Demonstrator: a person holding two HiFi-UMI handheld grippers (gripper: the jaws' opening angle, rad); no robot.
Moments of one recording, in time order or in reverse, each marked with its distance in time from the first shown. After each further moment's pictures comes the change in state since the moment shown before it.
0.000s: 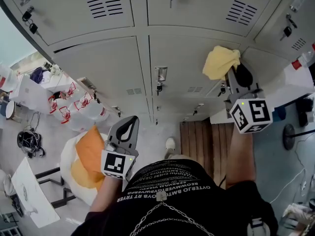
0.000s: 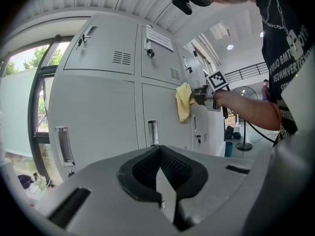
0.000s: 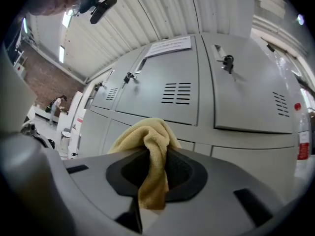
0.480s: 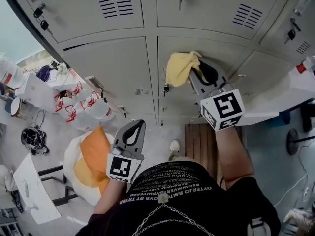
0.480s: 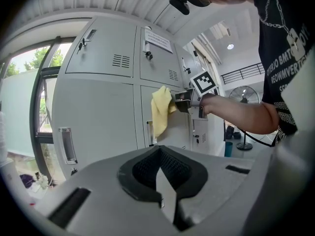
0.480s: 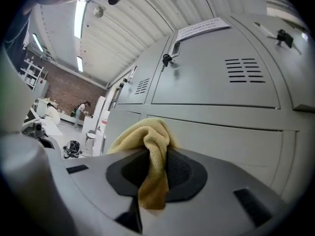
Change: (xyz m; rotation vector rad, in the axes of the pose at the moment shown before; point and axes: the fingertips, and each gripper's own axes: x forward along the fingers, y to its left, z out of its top) left arm -0.014 -0.008 0.004 0.011 -0.016 0.010; right arm 0.054 0.122 -0.006 -0.008 0.006 0.280
